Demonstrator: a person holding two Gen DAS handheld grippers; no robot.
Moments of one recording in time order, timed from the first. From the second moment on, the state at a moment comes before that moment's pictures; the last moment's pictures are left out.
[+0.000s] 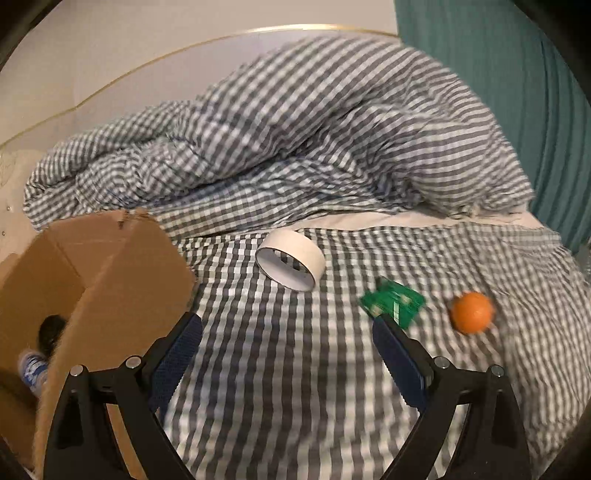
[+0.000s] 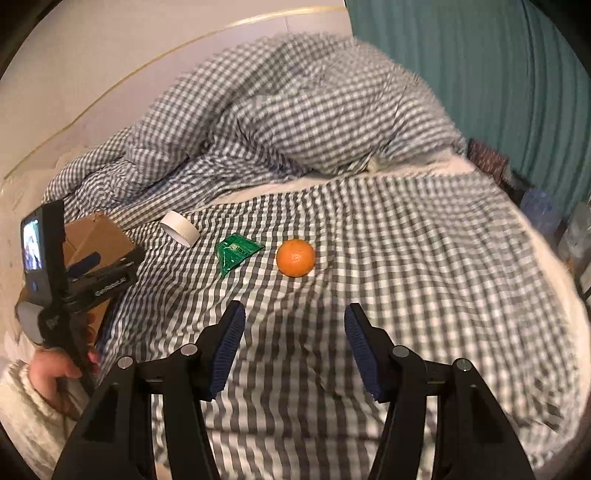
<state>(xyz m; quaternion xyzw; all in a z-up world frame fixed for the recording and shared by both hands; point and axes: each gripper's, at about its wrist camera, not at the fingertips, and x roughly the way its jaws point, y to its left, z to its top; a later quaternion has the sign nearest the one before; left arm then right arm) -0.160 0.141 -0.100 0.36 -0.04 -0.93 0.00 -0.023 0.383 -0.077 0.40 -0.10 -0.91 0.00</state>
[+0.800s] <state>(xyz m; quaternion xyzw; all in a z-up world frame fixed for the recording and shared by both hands) -0.260 0.138 -0.156 0.40 -0.06 -0.91 -0.06 -0.177 0.365 -0.145 0.44 -0.08 -0.89 0.01</state>
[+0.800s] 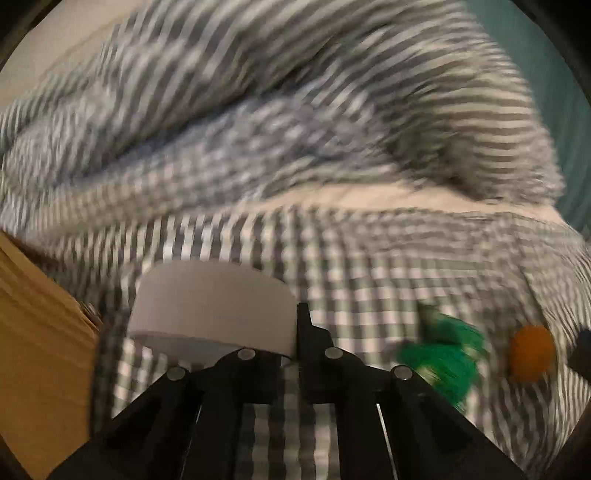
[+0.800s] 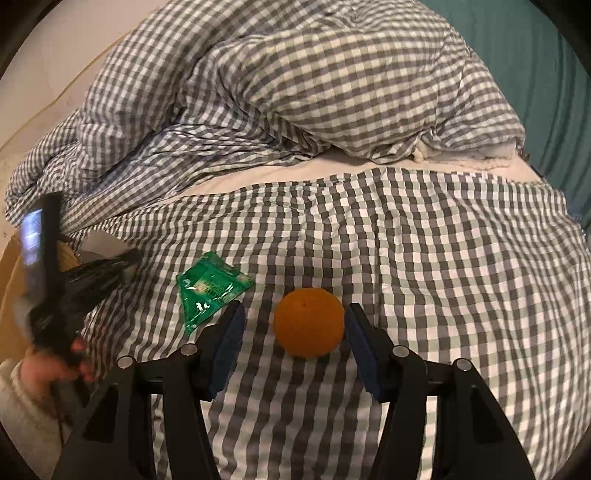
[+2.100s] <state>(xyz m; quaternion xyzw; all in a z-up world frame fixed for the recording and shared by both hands) -0.124 0.053 0.044 0.29 -0.04 -0.95 -0.05 -0.104 0.255 0.000 0.38 0.02 -0.92 0.06</state>
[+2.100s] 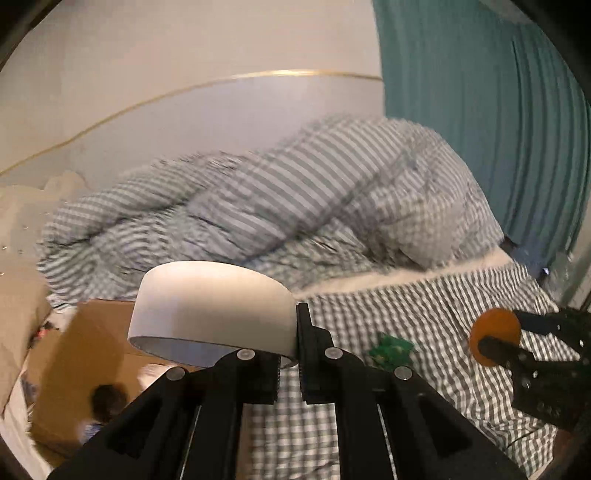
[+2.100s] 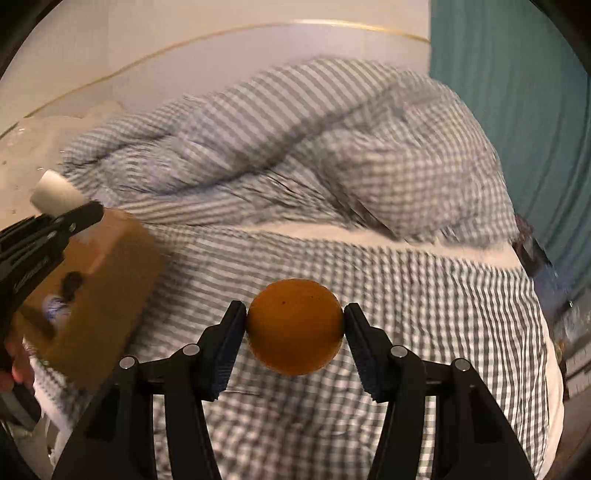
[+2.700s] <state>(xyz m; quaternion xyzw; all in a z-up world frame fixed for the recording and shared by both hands) -0.102 -0.125 -0.032 0.41 0.00 -0.91 0.05 -0.086 0.079 0.011 0.38 0.08 -0.91 0.18</state>
